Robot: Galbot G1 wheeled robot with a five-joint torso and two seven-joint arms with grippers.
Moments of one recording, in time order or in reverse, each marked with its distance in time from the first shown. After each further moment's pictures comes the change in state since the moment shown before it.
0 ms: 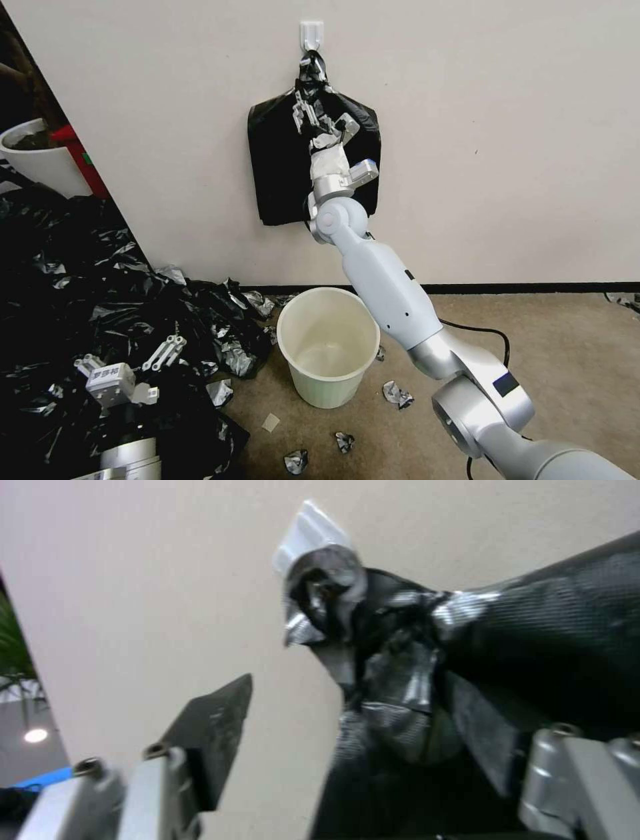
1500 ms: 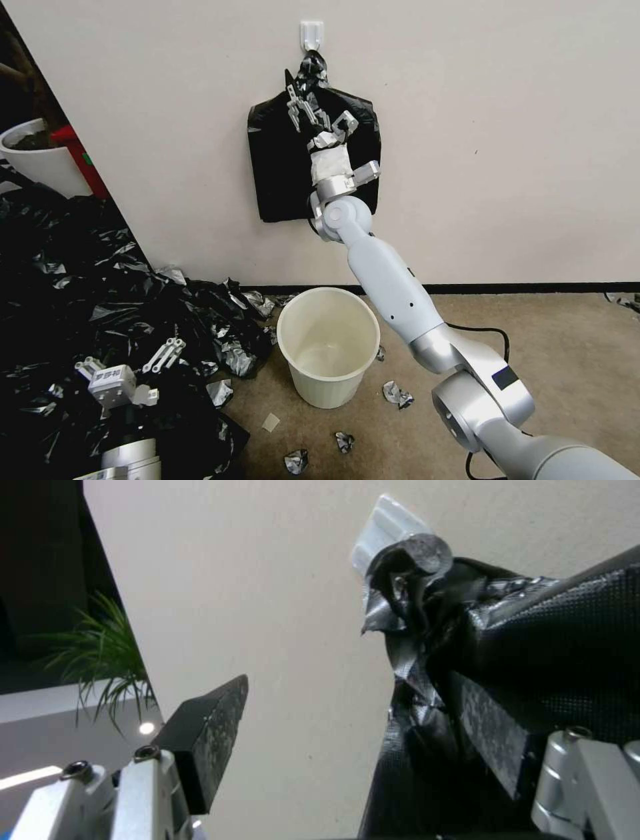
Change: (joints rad) left arm -0.006 0.000 -0.003 0.023 0.009 -0.009 -0.001; right arm 0.014 0.000 0.028 -0.076 0.136 -0.020 -0.300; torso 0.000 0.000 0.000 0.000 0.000
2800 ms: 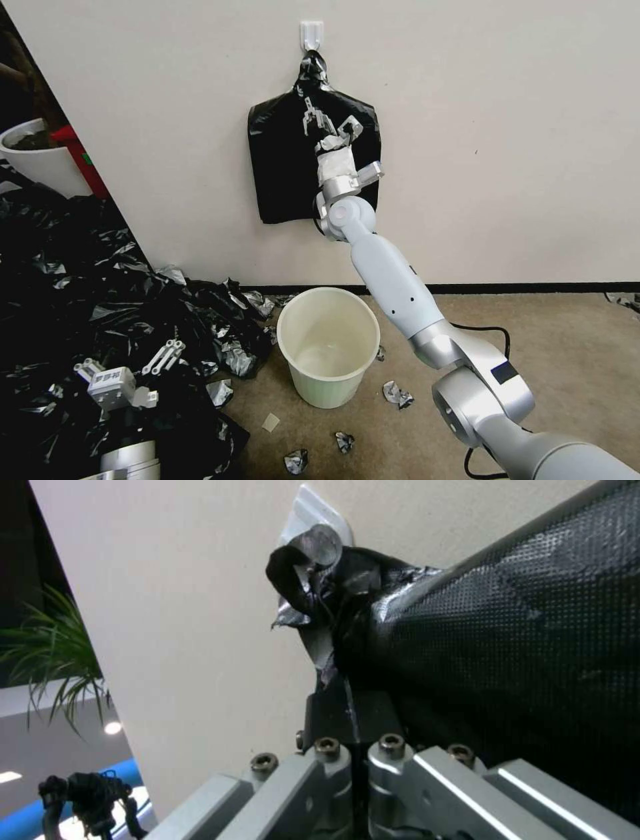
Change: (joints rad) left arm 0.005 0.000 -0.002 0.005 0.003 -0.009 0.000; right arm 0.013 0.000 0.018 -0.053 -0.007 -0.016 0.032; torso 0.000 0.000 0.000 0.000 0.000
